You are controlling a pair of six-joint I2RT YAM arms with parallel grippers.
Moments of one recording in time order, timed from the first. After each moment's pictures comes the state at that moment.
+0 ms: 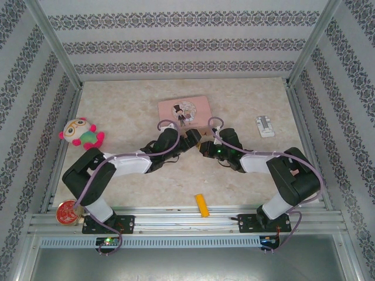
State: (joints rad) left arm -0.72 1.64 0.80 0.37 -0.01 -1.16; right arm 0.48 1.59 0.57 0.38 -0.37 0.73
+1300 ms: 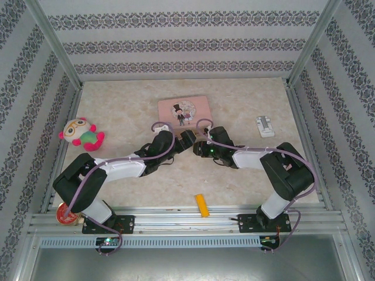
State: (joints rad) left arm -0.71 1.56 0.73 0.34 -0.08 -1.11; right arm 0.56 1.65 0.69 0.22 -0.22 0.59
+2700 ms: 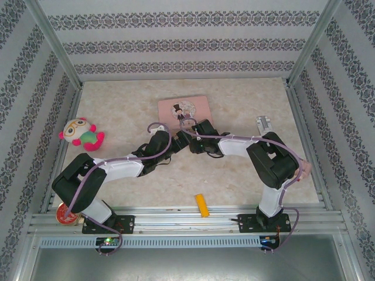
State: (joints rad) left arm -0.68 1.56 0.70 0.36 -0.07 -1.14; right arm 0.61 1.85 0.99 -0.11 -0.03 0.35
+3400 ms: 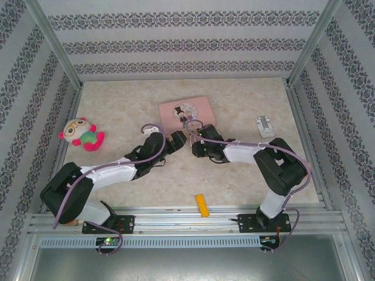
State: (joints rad) left arm -0.68 1.41 0.65 0.24 -0.16 -1.06; right arm 0.63 1.73 0.84 -0.04 -0.06 0.52
